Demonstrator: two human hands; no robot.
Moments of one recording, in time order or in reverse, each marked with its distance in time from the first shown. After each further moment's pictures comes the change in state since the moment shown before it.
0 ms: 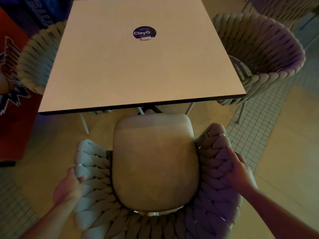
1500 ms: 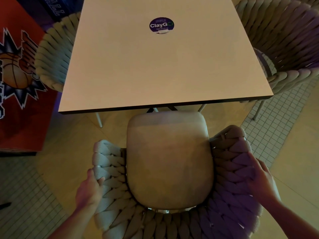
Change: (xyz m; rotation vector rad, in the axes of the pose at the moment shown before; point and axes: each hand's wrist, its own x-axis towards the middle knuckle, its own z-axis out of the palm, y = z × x) left_hand 0.000 -0.010 0.005 -0.007 -0.021 0.027; right_hand -0.001 0.004 0.003 -0.029 -0.038 0.081
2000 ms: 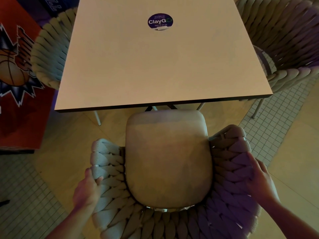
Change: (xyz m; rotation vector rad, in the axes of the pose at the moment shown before) left_hand 0.002 -0.004 0.004 0.016 0.001 -0.016; right_hand -0.003 -0.003 -0.003 -0.022 -0.011 0.027
